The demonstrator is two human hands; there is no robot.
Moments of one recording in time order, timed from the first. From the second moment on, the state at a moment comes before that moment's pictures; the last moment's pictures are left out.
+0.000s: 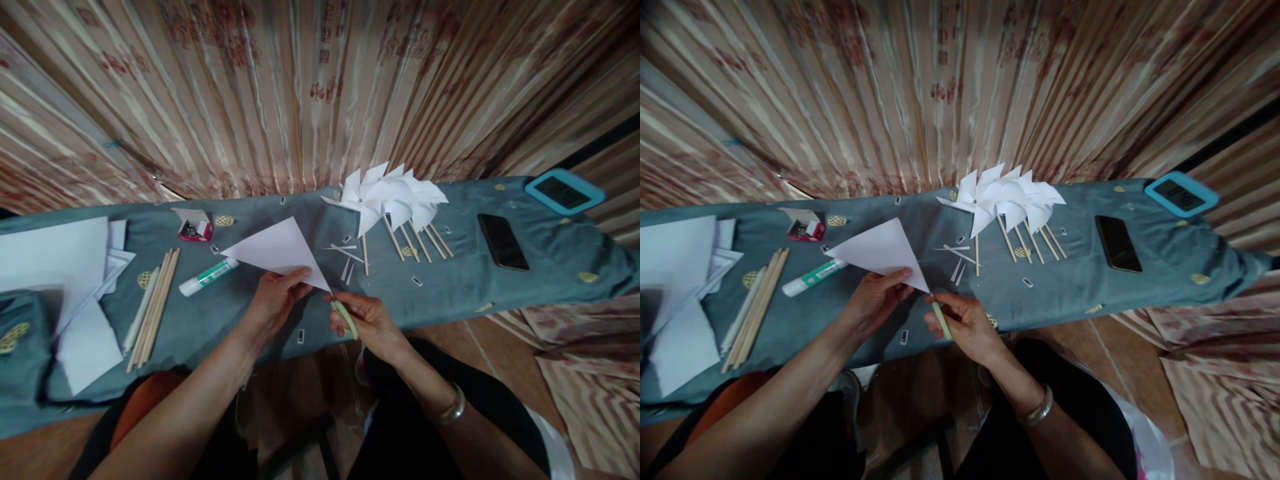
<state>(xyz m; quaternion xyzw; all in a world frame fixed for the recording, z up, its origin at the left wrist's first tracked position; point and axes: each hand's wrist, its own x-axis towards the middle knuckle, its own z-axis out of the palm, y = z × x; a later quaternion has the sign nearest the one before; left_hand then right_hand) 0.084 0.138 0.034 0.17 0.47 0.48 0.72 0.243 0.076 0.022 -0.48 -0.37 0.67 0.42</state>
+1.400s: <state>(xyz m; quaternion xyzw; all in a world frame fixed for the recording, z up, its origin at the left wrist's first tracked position) -0.037 0.132 0.045 0.14 0.48 0.61 0.61 0.231 0.126 0.050 -0.73 -0.67 0.08 -0.06</state>
